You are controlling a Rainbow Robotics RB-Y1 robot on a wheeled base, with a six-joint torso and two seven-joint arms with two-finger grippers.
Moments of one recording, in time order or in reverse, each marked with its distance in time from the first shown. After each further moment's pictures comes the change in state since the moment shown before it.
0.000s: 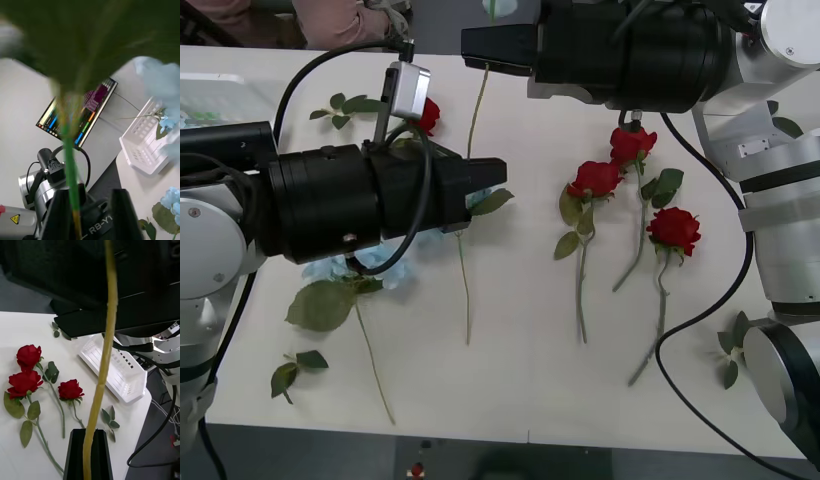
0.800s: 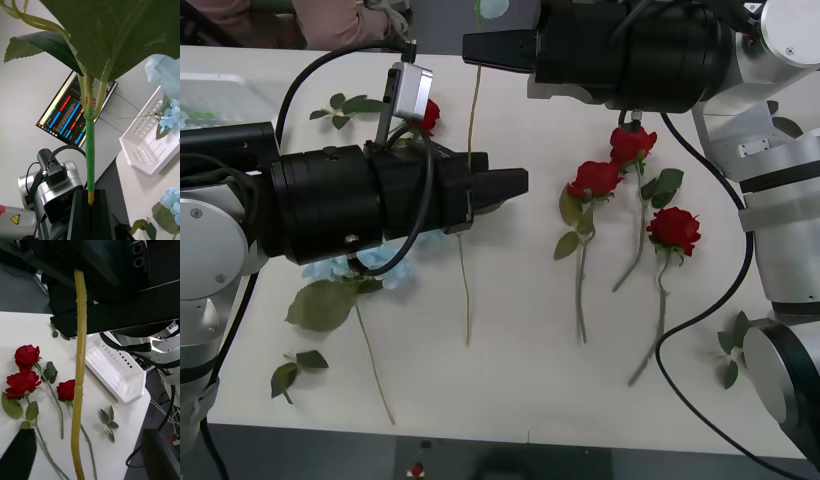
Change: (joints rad) right arm 0.000 0.000 0.000 0.000 0.000 0.000 0.000; left arm 0.000 -0.006 -0.004 -0.001 0.000 0.000 -0.001
